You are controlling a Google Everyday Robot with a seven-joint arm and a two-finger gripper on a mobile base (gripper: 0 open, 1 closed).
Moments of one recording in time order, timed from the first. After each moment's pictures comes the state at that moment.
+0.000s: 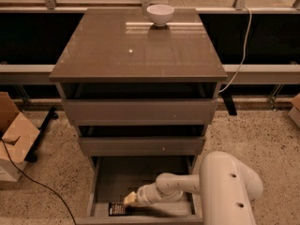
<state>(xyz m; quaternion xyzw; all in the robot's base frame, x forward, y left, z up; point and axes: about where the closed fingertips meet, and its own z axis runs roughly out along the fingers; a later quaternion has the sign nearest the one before) 0.502 0.088 0.170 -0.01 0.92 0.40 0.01</state>
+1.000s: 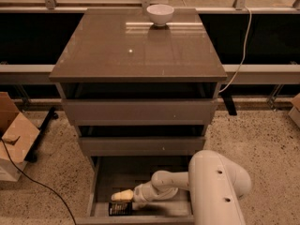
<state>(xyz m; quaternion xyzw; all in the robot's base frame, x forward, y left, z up) 0.504 0.102 0.155 -0.02 0.92 0.40 -0.02</state>
